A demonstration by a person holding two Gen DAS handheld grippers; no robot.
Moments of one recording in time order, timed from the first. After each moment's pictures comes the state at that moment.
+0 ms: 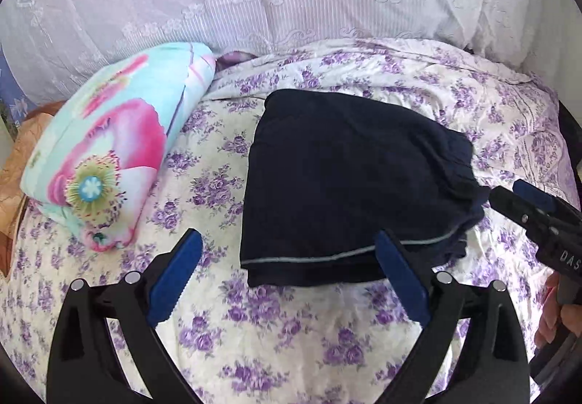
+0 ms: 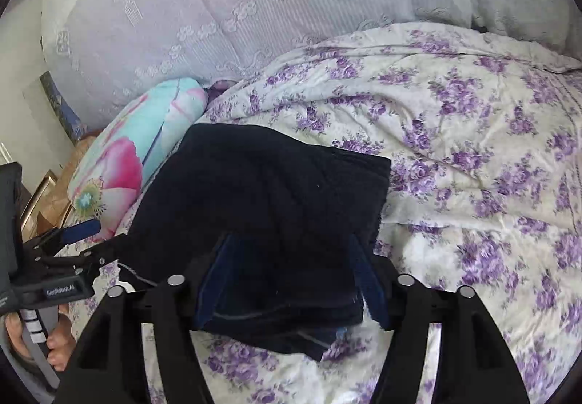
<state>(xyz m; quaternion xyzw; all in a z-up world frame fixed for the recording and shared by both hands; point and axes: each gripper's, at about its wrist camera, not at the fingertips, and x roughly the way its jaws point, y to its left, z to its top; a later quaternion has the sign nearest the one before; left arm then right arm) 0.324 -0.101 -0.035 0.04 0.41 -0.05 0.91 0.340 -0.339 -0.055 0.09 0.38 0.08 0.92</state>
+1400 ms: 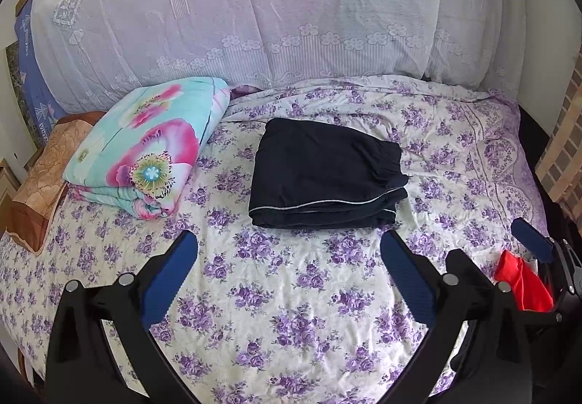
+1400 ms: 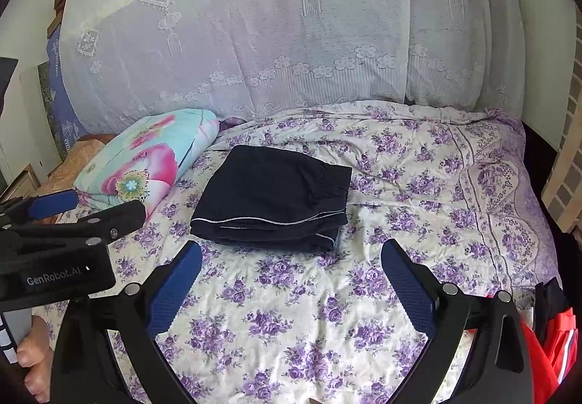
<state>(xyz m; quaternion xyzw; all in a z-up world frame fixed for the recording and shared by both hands) 0.186 -0.104 0.062 0.03 0.38 -0.05 0.92 0.146 -0.272 0.048 0.02 0.32 0.01 0.95</state>
